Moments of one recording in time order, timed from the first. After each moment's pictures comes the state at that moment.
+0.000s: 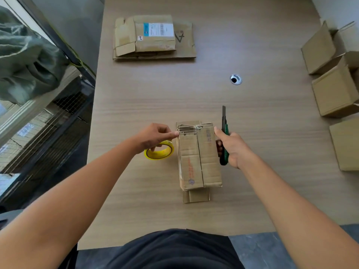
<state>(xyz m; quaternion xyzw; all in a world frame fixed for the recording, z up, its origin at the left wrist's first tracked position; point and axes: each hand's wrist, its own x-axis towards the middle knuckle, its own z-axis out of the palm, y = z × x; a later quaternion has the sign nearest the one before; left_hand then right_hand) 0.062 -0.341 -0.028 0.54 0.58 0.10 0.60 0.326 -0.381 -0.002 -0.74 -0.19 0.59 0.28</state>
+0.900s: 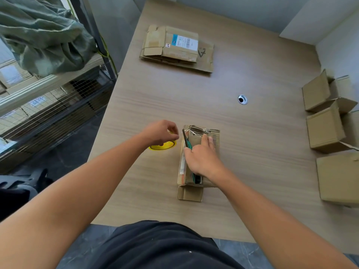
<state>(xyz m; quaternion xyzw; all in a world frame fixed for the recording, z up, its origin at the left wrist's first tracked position) 0.061 -0.376 0.002 0.64 0.62 0.10 0.43 0.233 -0.427 0.052 -0.66 -0.66 0.30 -0.18</state>
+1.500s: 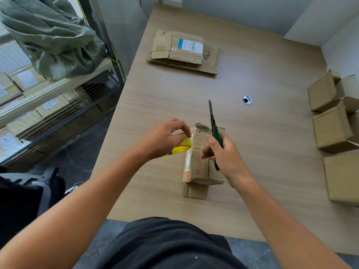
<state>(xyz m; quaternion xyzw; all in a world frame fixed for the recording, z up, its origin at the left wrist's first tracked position) 0.061 -0.442 0.077 0.61 0.56 0.28 0.48 0.268 -0.456 0.088 -0.63 -0.50 0.53 0.27</state>
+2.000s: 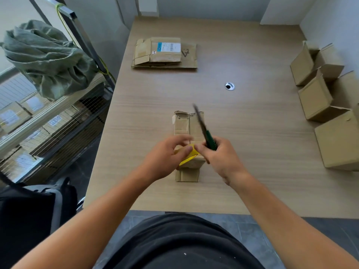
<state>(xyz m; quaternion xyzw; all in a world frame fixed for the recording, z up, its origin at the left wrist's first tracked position) 0.142 -0.530 0.096 0.64 0.57 0.24 0.46 0.328 -0.522 0.094 -0.59 -0.50 0.54 0.33</state>
